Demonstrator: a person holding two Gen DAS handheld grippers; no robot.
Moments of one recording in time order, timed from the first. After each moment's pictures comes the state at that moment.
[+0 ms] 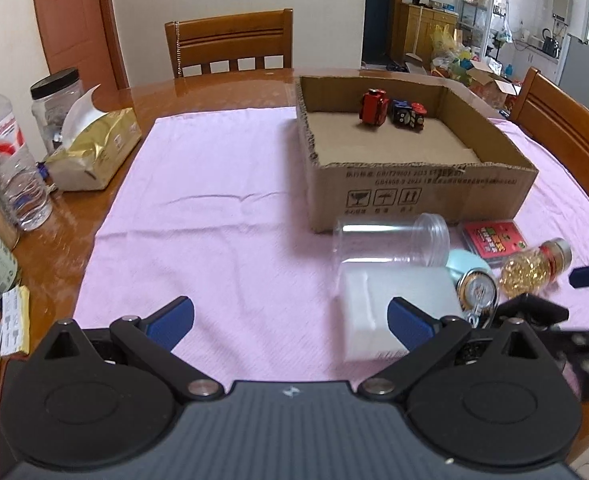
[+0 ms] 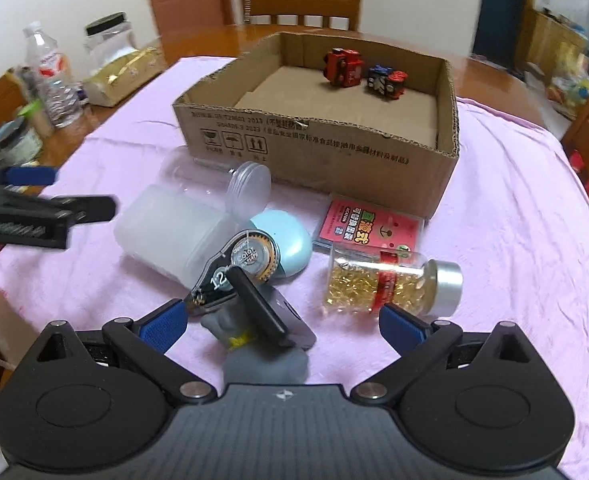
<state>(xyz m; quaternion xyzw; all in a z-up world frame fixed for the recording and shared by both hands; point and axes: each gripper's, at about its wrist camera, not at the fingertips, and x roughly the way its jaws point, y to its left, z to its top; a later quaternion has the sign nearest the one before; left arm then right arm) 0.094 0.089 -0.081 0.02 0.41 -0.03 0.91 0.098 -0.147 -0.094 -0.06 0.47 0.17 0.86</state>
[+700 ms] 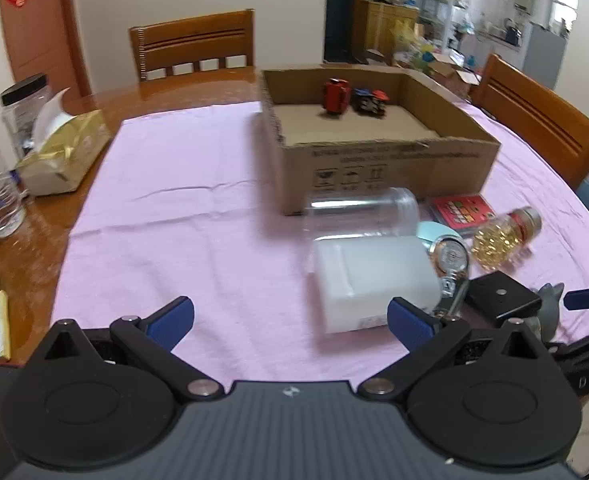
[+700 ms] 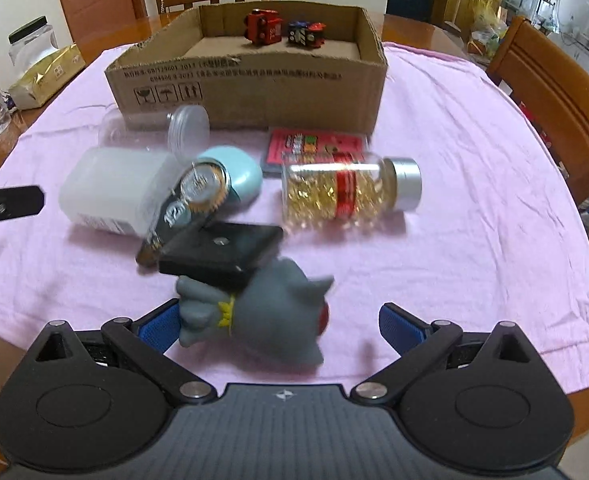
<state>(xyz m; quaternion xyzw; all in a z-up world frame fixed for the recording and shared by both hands) 0.083 0.086 -0.091 0.04 0.40 -0.09 0.91 0.057 -0.150 -0.125 -0.03 0.50 0.05 0.87</state>
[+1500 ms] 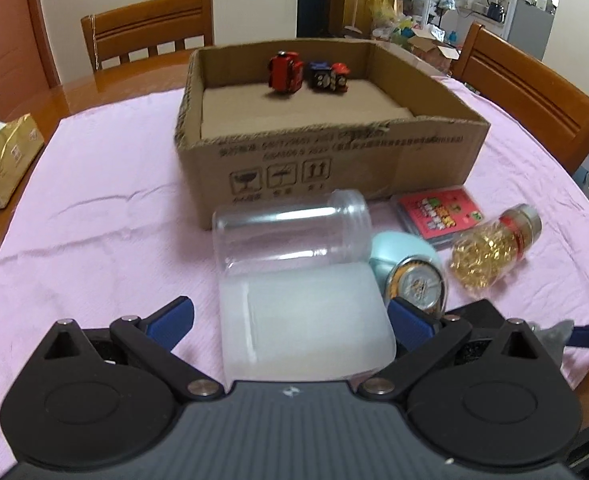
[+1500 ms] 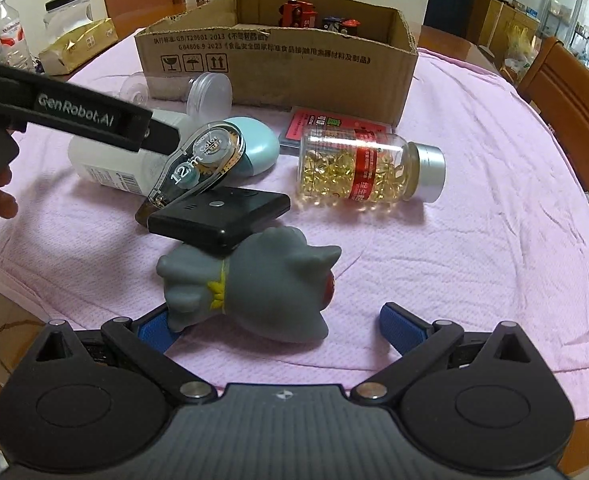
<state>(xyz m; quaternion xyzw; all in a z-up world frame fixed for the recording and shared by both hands) 0.129 0.032 -0.119 0.05 0.44 -0.12 0.89 0.048 -0.156 -0.146 -0.07 0.48 0.10 0.87</state>
